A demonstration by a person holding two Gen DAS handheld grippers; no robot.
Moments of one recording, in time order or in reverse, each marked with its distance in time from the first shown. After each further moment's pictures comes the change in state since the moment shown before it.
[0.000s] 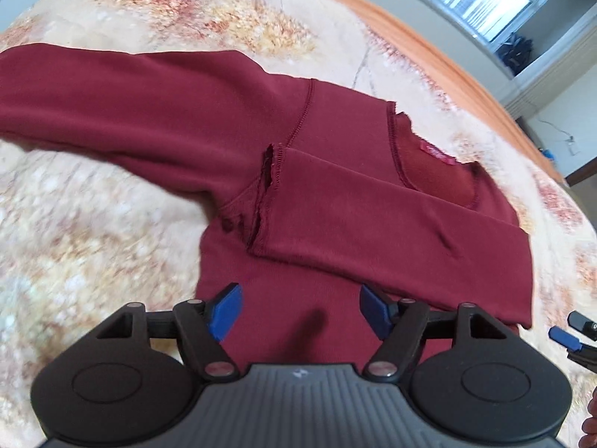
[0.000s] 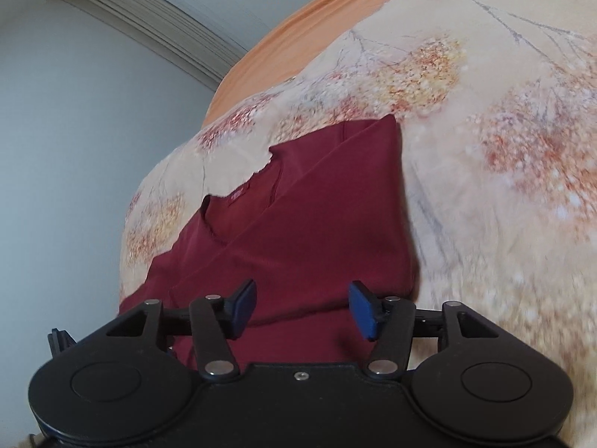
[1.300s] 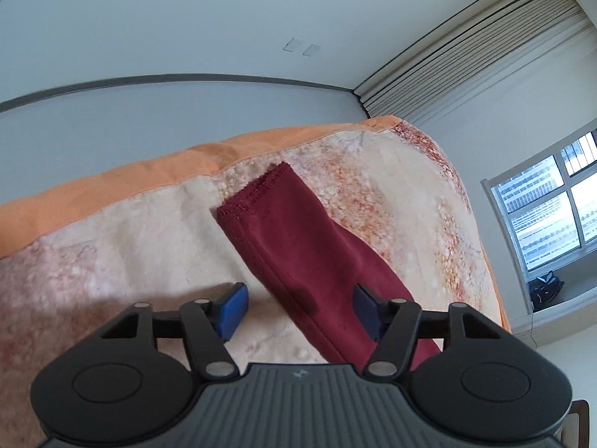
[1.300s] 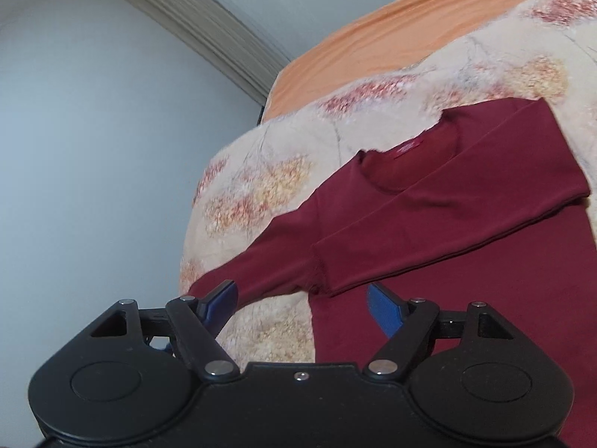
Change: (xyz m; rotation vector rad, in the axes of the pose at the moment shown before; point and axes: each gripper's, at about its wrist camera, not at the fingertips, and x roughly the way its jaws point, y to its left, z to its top) left arm -0.088 0.362 0.091 -0.574 -0.392 -0.039; right arm 0.029 0.264 -0.096 -0.082 -0.039 0.011
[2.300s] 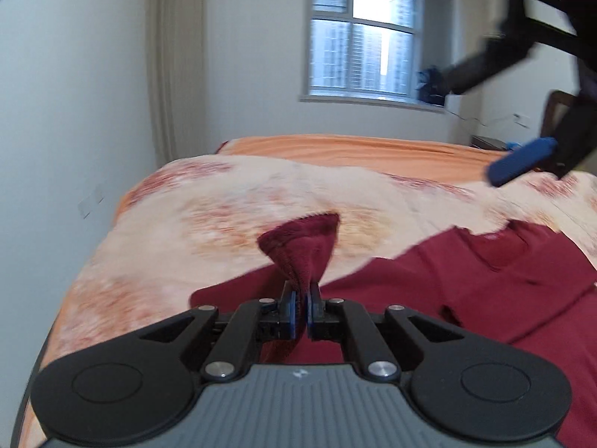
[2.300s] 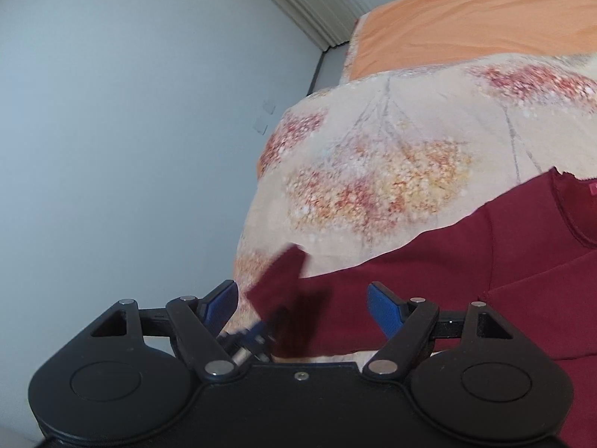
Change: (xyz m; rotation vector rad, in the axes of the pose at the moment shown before) left arm -0.015 -0.204 -0.140 1.118 -0.105 -0.164; right arm 0.178 0.142 0.080 -0.062 0.195 0.096
